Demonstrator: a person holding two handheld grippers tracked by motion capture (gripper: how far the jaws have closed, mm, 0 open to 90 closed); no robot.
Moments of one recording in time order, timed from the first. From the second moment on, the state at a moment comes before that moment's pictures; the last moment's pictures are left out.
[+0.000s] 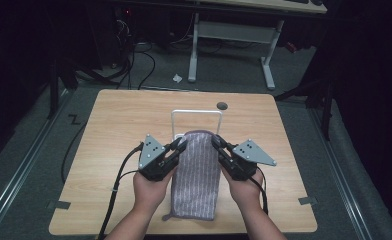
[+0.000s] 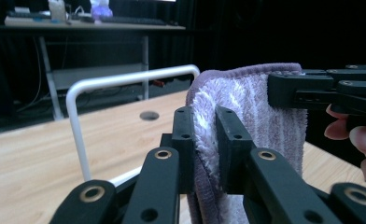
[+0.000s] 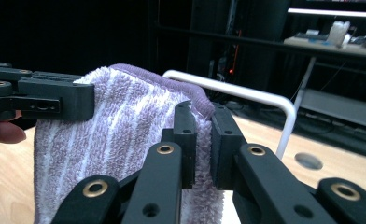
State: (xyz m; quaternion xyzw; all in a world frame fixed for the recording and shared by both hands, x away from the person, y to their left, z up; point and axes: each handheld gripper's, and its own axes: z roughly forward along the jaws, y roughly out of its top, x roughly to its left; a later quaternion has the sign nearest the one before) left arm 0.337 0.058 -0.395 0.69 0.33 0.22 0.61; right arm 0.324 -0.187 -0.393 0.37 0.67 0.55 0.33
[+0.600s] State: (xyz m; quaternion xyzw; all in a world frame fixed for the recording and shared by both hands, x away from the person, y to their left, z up) left arm 0.351 0.065 -0.353 0.66 0.29 0.26 0.64; right arm 0.335 -0.181 -0.345 0.36 0.65 0.57 0.35
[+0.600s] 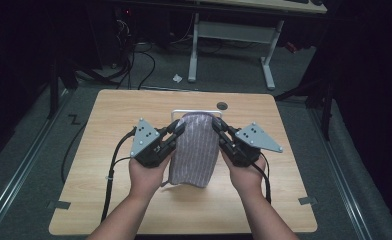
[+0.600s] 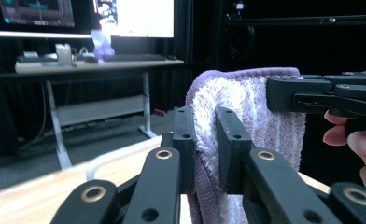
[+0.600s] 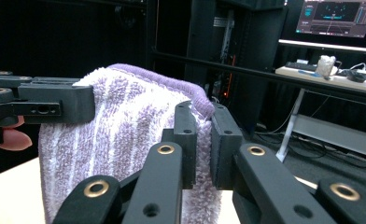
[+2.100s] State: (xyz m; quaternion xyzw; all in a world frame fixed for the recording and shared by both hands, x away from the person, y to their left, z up) left arm 0.462 0.055 -0.309 0.69 0.28 0.31 0.59; right arm 0.451 -0.187 -0.299 0.40 0.62 0.58 0.35
